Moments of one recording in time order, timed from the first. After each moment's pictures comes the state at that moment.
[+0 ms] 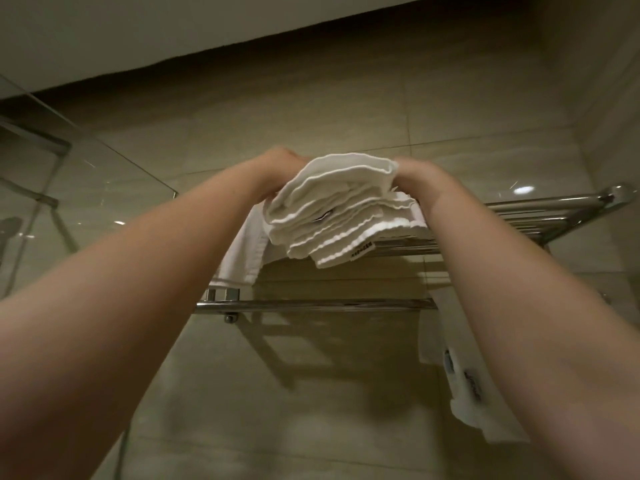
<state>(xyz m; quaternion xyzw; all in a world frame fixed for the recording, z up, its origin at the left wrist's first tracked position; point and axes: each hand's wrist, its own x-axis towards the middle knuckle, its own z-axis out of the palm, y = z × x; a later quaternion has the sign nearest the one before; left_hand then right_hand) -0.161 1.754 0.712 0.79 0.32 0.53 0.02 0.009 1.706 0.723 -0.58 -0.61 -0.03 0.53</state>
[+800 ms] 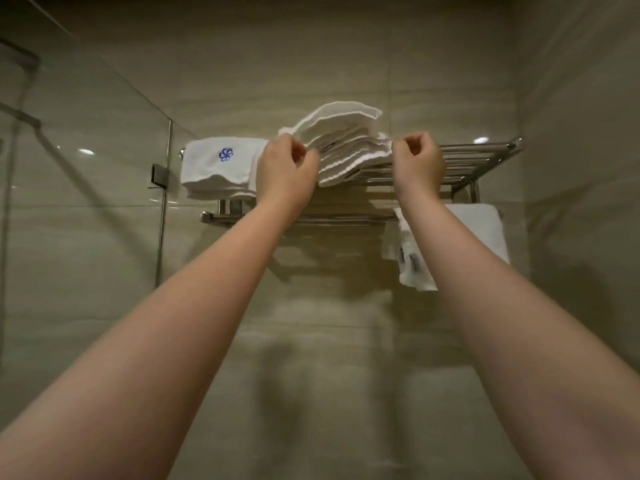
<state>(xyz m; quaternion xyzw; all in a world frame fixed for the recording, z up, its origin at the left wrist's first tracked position) -0.192 1.696 0.561 0.69 0.19 0.70 0.07 -0.039 1.641 0.579 -0.44 -0.42 -0.21 0.77</state>
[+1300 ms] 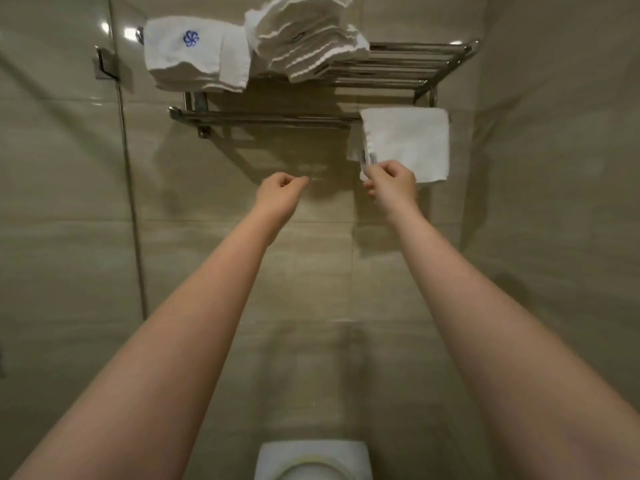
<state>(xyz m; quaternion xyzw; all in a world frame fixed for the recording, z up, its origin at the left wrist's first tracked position) -0.200 1.652 0.408 0.72 0.27 0.50 0.40 -0.058 1.573 0.418 -0.59 -0.37 -0.02 0.72</state>
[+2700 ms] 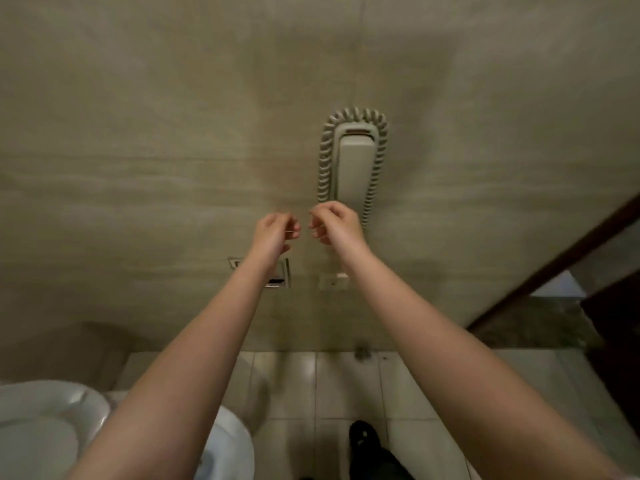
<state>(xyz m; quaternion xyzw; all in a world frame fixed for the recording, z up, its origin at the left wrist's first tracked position) -0.205 1.137 0.027 0.73 -0.05 -0.26 0.63 -0.269 1.042 0.039 -0.65 0.28 -0.18 0.69</state>
